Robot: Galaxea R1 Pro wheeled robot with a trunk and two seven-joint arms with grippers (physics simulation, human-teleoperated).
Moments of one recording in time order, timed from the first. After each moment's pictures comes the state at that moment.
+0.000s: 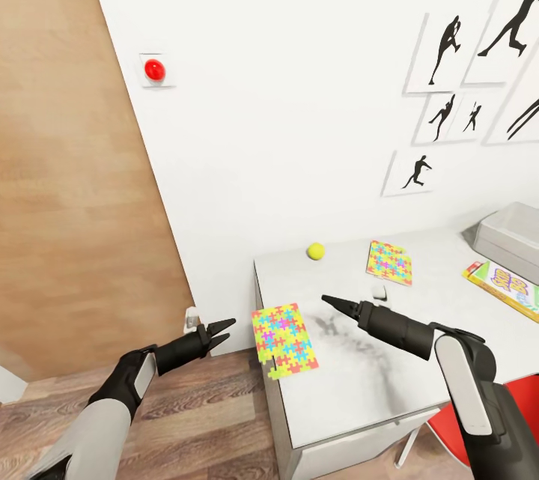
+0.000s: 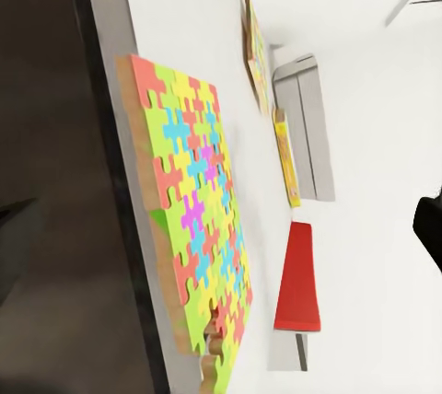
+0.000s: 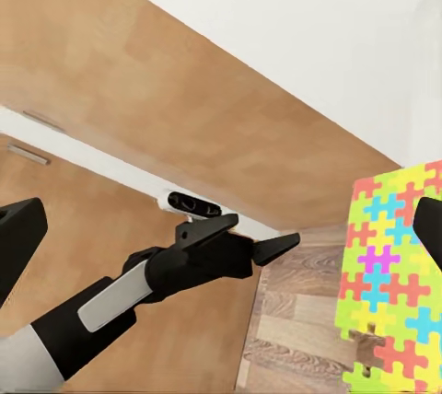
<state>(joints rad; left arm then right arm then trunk) -0.71 -0.03 0.59 -0.49 -0.10 0.63 -1.20 -0.38 -0.09 -0.17 -1.57 -0.64 1.04 0.69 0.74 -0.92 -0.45</state>
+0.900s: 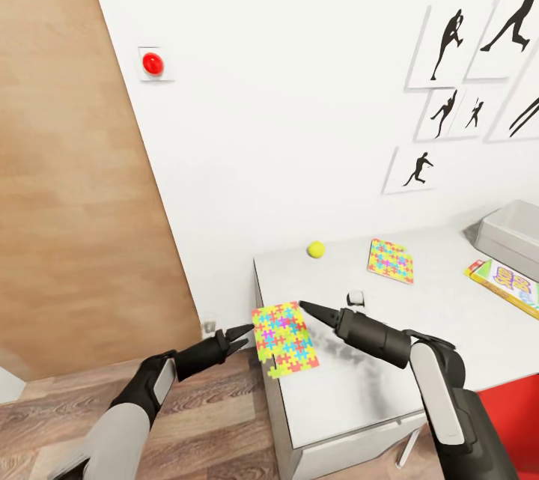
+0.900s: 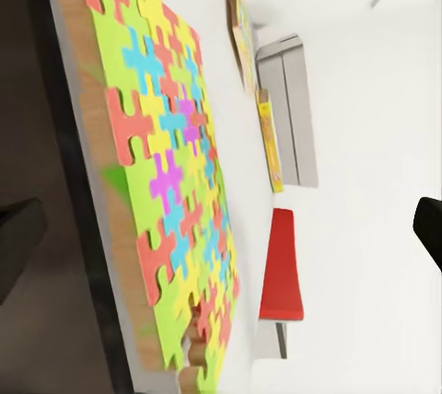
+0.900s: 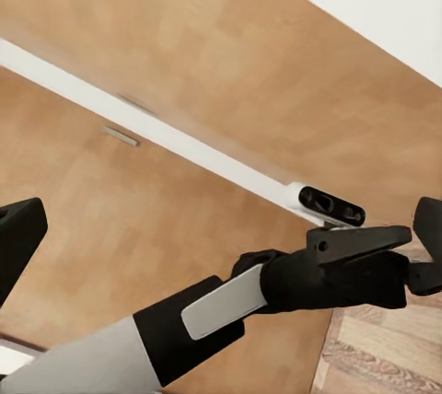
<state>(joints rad) -0.70 -0.11 0.58 -0.46 -0.10 0.59 -1.18 -0.35 0.00 -0.11 -1.57 -0.62 1.03 0.83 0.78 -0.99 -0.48</state>
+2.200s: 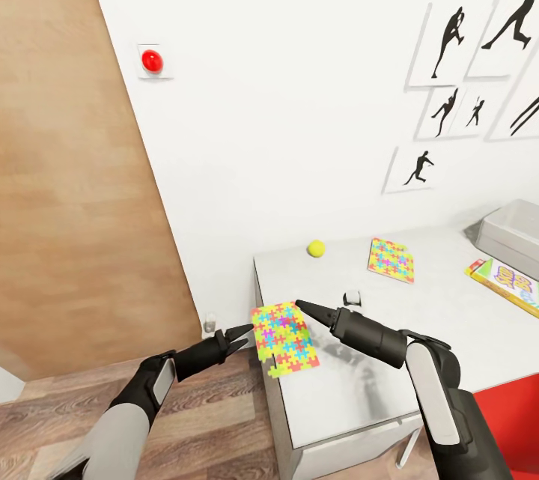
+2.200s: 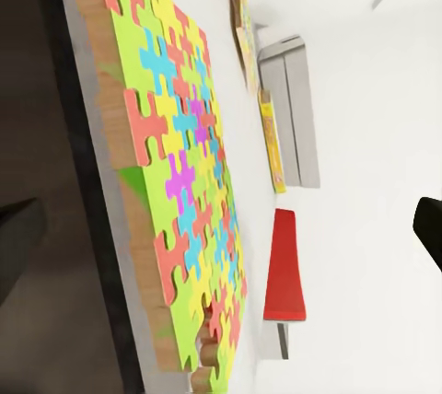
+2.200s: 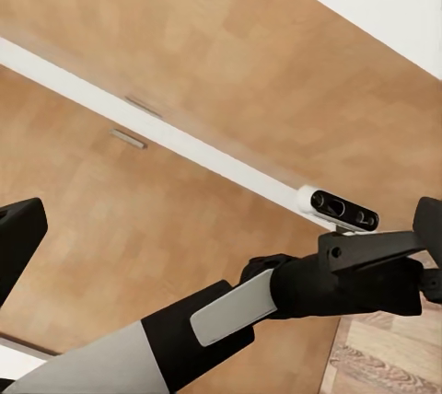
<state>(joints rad) -0.70 -0.11 0.58 -0.46 -0.10 0.59 -1.19 -0.35 0.02 -0.11 -1.57 -0.62 1.02 0.82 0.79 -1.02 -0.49</state>
